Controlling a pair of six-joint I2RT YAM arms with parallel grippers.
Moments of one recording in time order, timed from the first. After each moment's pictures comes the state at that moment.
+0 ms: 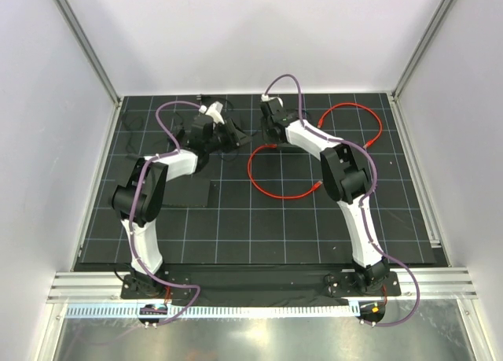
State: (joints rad) left arm -0.37 1.93 1.13 0.42 0.38 -0.76; right arm 0.50 2.32 1.88 -0.43 0.16 0.30
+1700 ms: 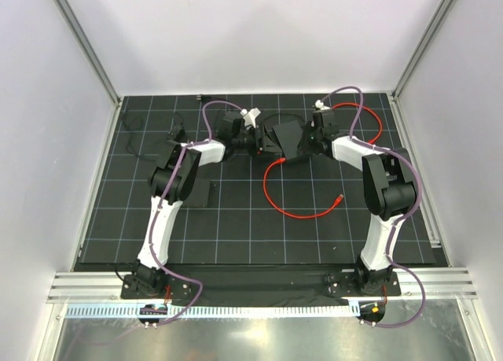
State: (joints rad) left arm -0.45 2.36 1.58 0.29 0.76 -0.75; right arm 0.25 1.92 1.23 -0.07 -0.01 0.43
